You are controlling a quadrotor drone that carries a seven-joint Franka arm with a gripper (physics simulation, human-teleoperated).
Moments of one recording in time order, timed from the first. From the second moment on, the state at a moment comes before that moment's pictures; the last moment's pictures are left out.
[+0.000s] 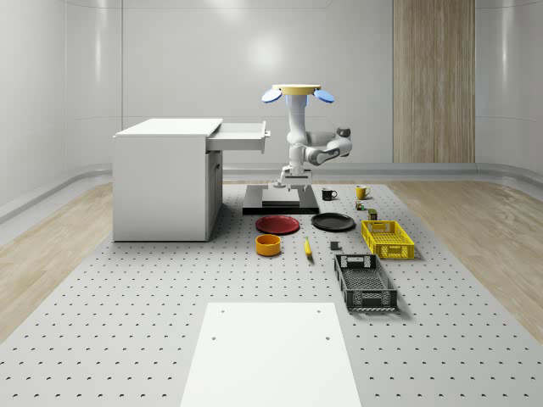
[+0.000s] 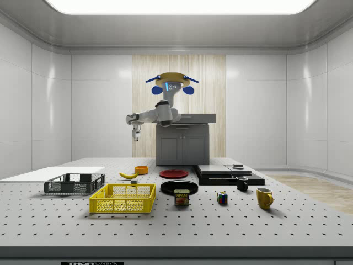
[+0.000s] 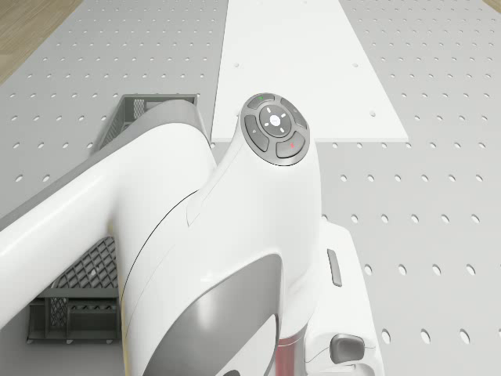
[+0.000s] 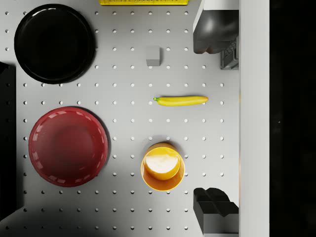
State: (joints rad) arm 1.37 -1.58 -1.44 -2.77 1.69 1.63 -0.21
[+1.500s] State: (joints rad) arm 1.37 -1.60 -1.44 -2.77 1.68 1.64 -0.22
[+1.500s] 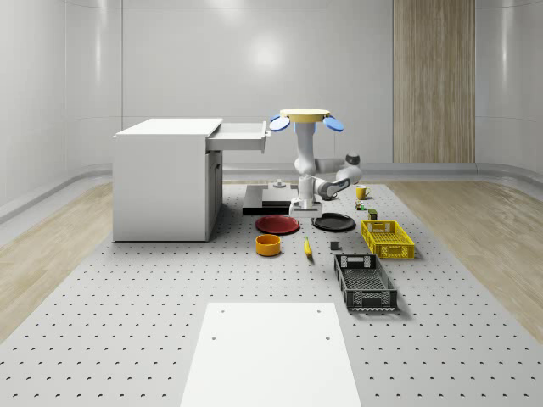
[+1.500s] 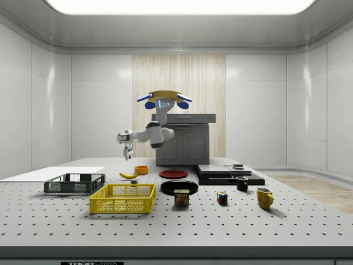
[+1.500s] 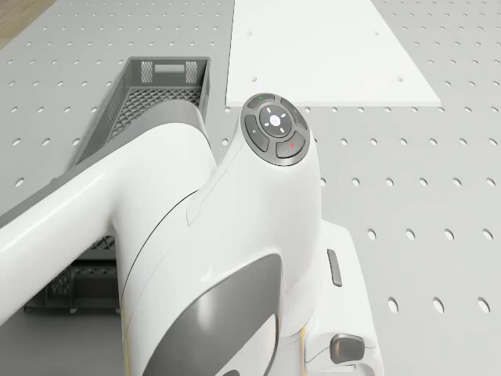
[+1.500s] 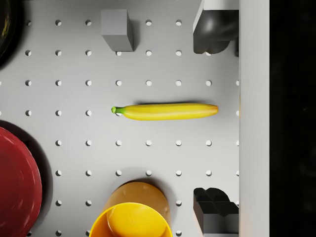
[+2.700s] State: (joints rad) arm 1.37 -1.60 -1.44 -2.77 1.68 1.65 -0.22
